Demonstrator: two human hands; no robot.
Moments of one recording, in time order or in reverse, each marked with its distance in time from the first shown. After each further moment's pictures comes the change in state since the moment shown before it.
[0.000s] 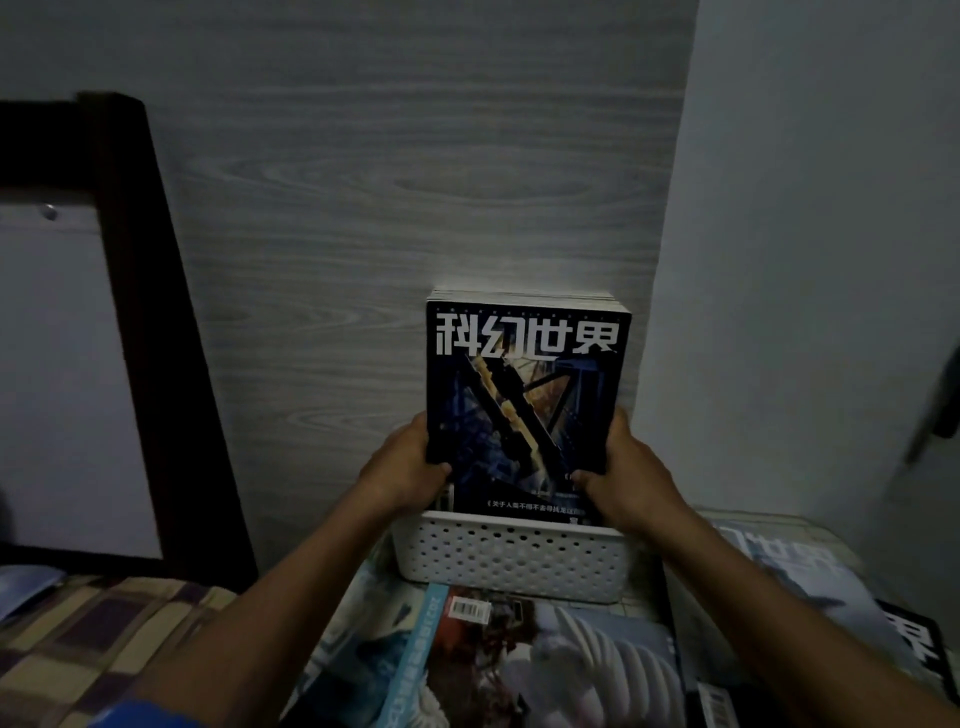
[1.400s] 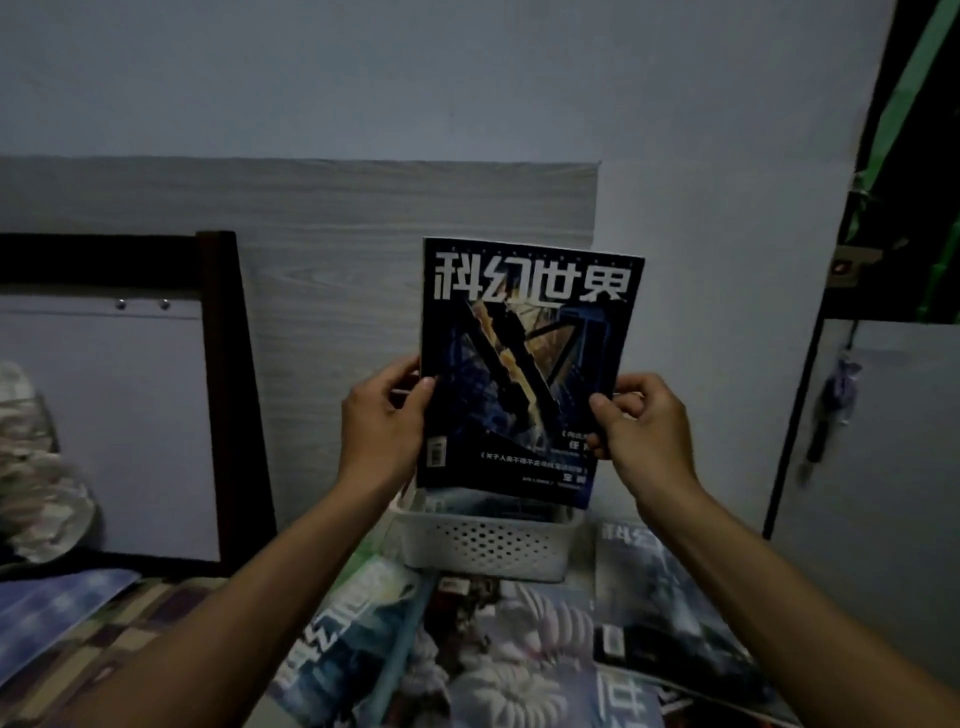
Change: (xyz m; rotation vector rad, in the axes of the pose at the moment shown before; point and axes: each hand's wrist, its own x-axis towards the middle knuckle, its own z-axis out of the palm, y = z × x) left_hand -0.126 0.135 -0.089 -0.399 0.572 0.354; right_hand -0.101 -0.076 -0.138 0.761 0.381 -0.066
